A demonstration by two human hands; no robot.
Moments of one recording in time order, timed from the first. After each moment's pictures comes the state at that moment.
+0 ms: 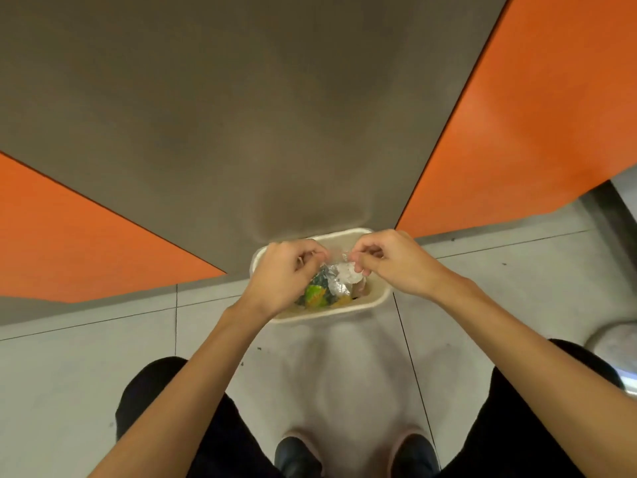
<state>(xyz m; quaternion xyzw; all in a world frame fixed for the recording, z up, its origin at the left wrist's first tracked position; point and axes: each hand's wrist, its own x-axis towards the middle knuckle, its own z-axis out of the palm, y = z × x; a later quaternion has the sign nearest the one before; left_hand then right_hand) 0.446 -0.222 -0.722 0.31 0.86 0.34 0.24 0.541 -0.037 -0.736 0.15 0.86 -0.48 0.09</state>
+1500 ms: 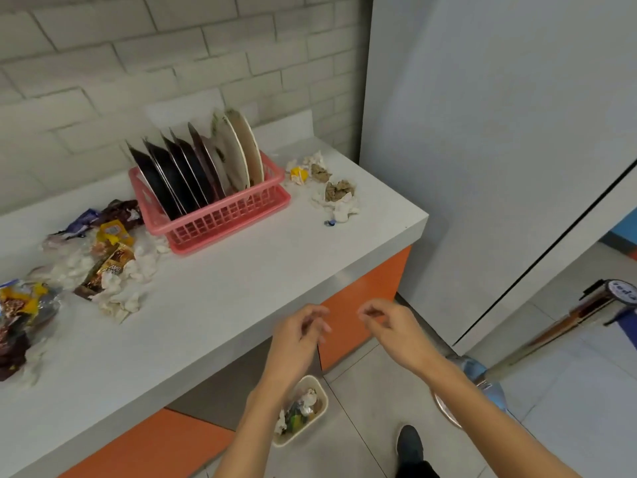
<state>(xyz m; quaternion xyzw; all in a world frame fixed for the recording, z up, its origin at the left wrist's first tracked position) 0.537 -0.177 -0.064 0.39 0.74 0.44 0.33 0.693 -0.053 -0.076 0.37 0.79 -0.45 -0.17</state>
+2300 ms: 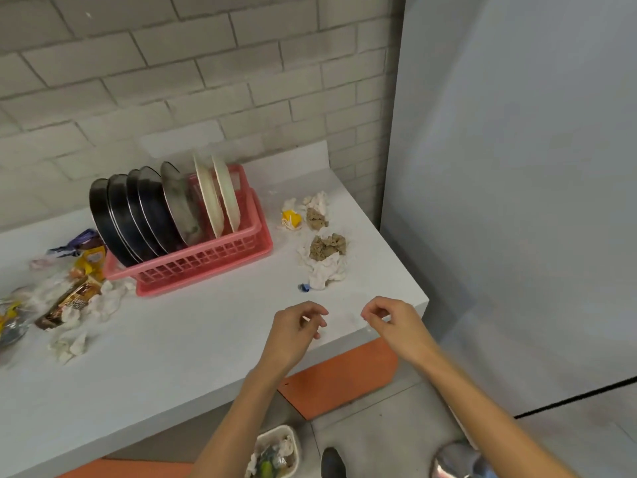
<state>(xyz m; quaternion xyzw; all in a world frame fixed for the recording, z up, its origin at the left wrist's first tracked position) 0.525 0.072 -0.066 0.33 0.81 0.41 0.25 0.672 0.228 -0.076 0.30 0.81 -0.49 -0.12</state>
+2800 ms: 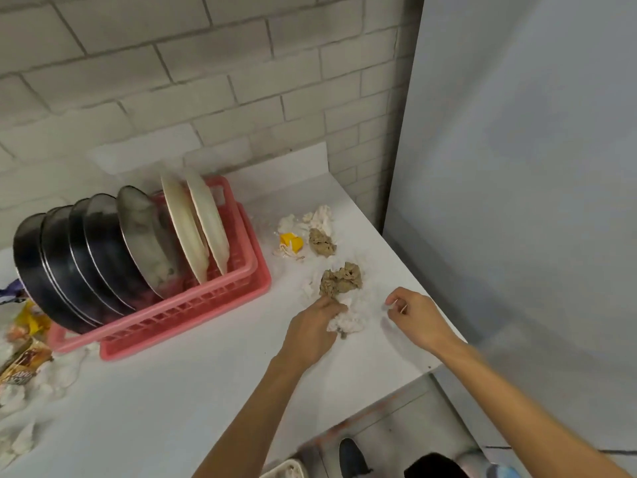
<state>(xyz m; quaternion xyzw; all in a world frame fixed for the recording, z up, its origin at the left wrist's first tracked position) 0.397 0.175 -0.134 0.53 0.80 0.19 0.18 0.565 0.332 -0.119 0.40 0.83 -0.38 -0.05</state>
